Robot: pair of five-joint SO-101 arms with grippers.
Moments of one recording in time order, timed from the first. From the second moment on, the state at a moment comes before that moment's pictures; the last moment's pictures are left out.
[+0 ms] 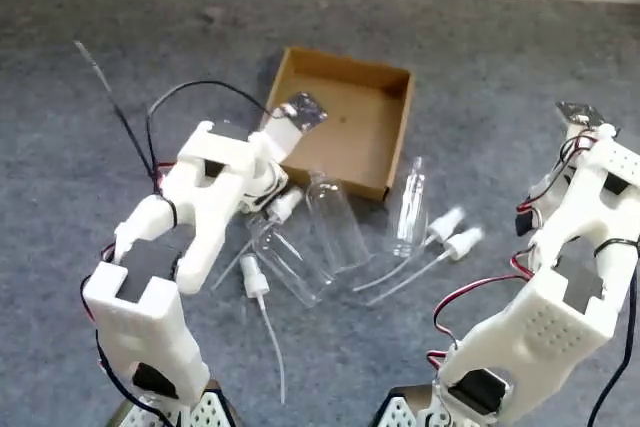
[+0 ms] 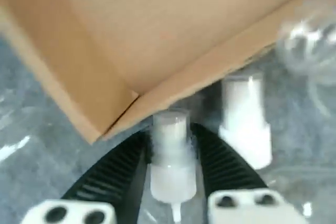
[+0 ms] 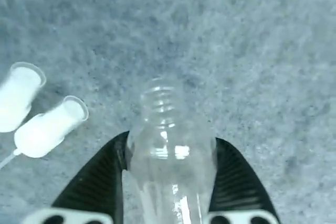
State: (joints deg) left arm 6.8 15.6 16.2 54.6 -27.4; right arm 30.7 20.0 -5.8 81.4 33.7
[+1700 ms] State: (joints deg) left arm -10.2 -63.4 9.2 65.6 22.0; right arm -49.1 -46.9 41.8 47.0 8.5
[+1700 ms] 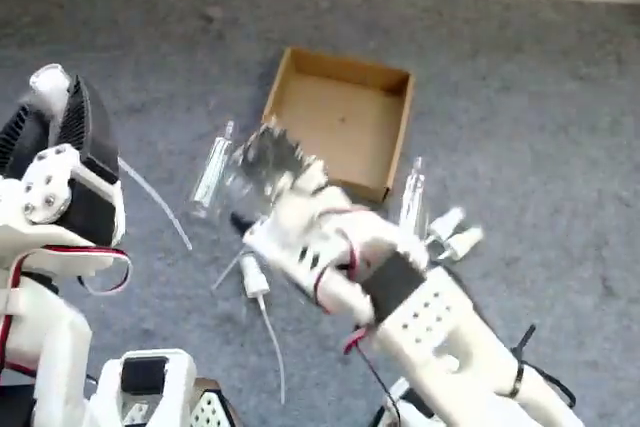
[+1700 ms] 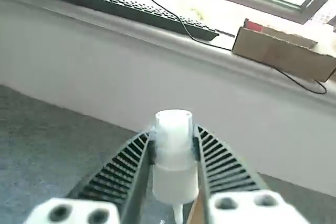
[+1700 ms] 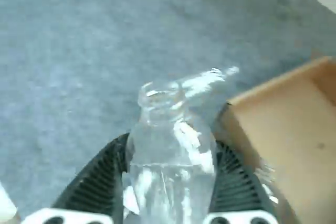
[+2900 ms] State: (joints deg) left arm -2.3 -68.8 38.9 47.4 22.9; right arm -53.7 -51.8 50.1 42.9 8.5
